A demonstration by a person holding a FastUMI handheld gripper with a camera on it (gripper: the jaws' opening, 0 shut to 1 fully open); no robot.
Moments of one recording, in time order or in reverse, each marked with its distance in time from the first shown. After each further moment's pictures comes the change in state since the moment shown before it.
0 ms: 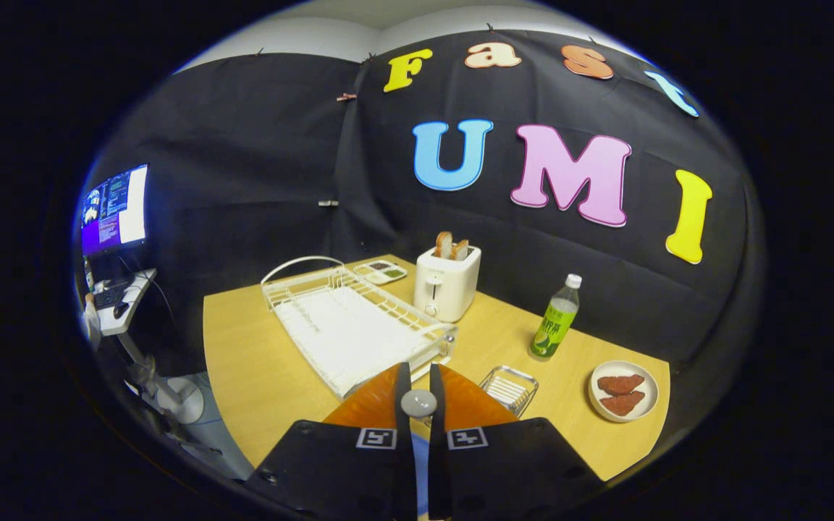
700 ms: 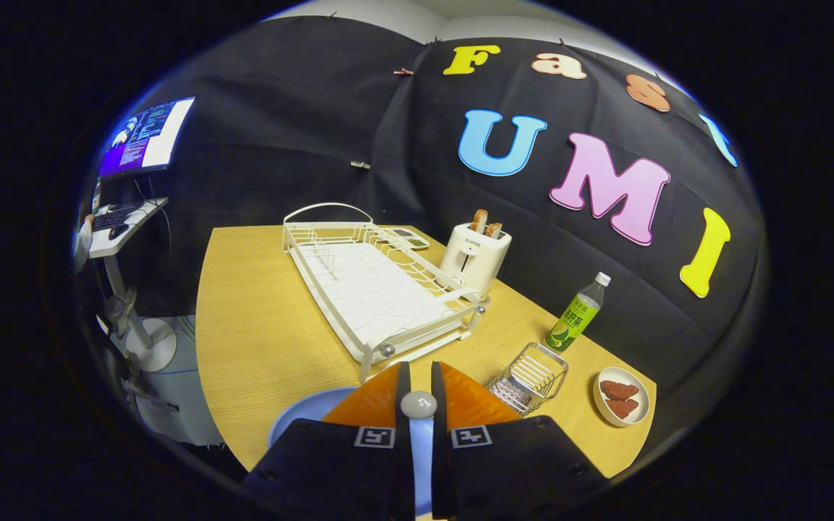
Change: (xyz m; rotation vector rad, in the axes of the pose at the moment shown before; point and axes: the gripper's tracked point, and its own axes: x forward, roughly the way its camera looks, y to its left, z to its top) arm 0.001 0.041 -0.041 -0.218 0.011 -0.003
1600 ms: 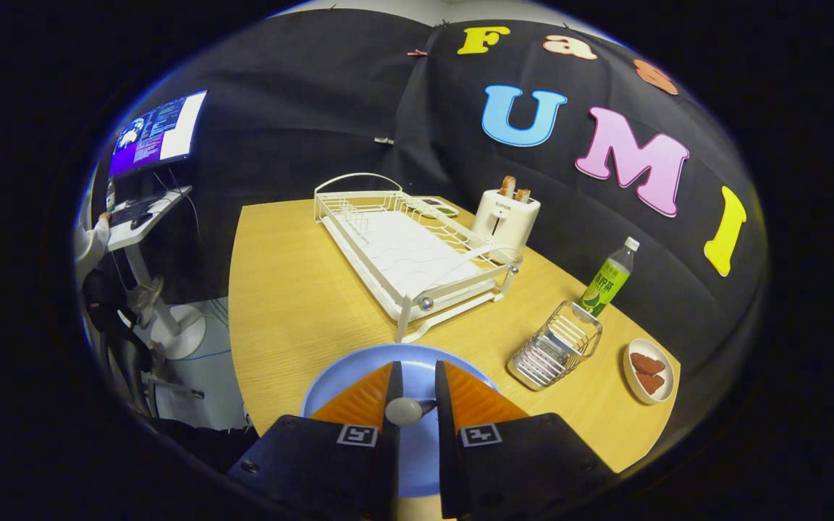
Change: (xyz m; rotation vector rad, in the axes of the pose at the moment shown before) arm -0.013 0.039 -0.049 0.070 0.159 0.151
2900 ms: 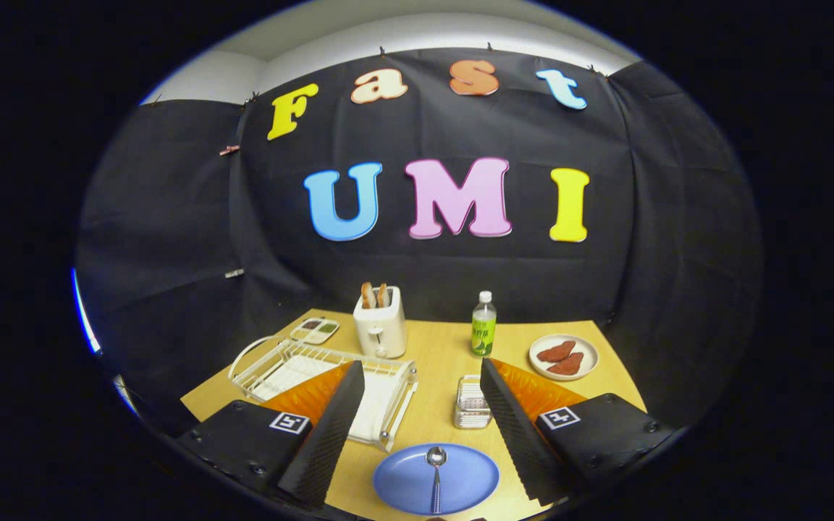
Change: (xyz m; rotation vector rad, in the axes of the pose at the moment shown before) arm -0.128 -0.078 0.219 0.474 -0.345 -0.627
